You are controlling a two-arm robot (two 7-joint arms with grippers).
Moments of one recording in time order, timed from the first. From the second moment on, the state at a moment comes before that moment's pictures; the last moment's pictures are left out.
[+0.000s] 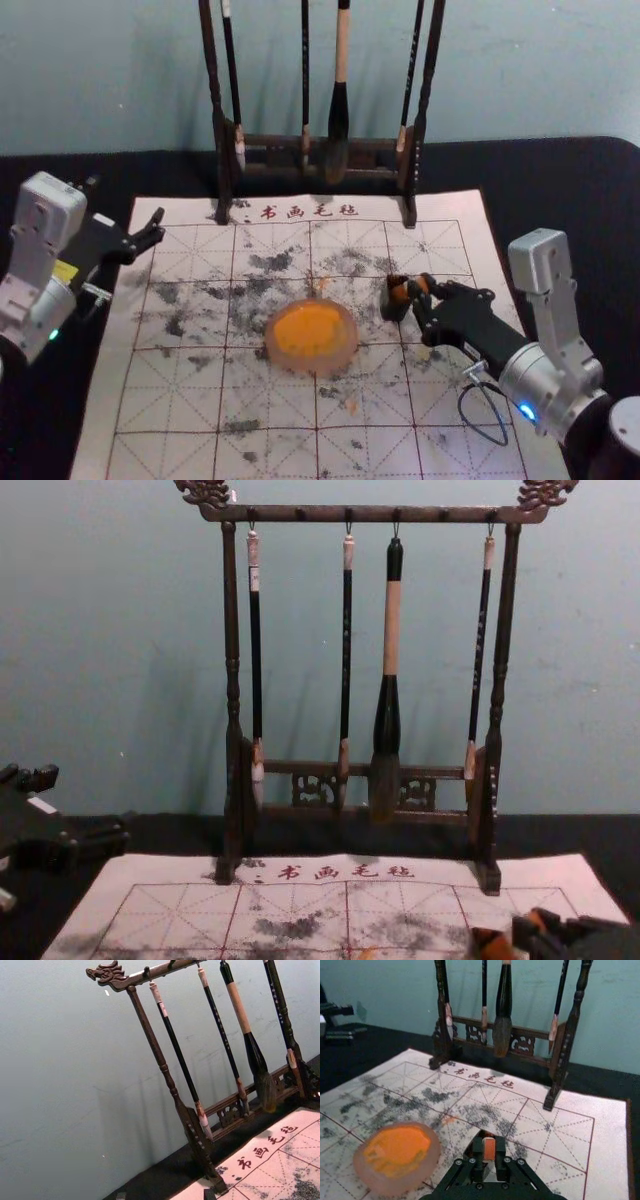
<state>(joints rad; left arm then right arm) -0.20 0.60 0.45 -1.41 -0.25 -0.12 0.03 -0.03 0.43 -0.39 -1.62 0.37 0.05 0.13</state>
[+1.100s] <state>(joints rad) -0.20 0.60 0.45 -1.41 -0.25 -0.12 0.03 0.10 0.52 -0.34 -1.70 0.33 0.14 0.41</state>
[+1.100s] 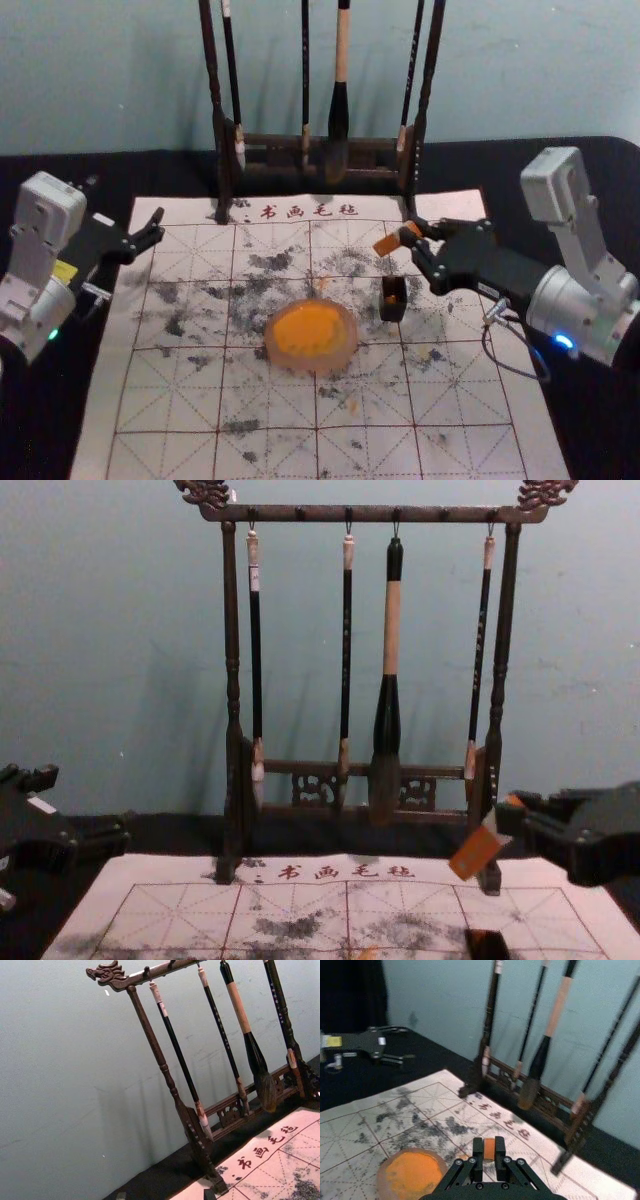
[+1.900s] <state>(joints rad) -0.20 0.60 0.45 -1.41 -0.25 -0.12 0.03 0.42 0.53 -0.58 -1.50 0.31 0.20 0.71</state>
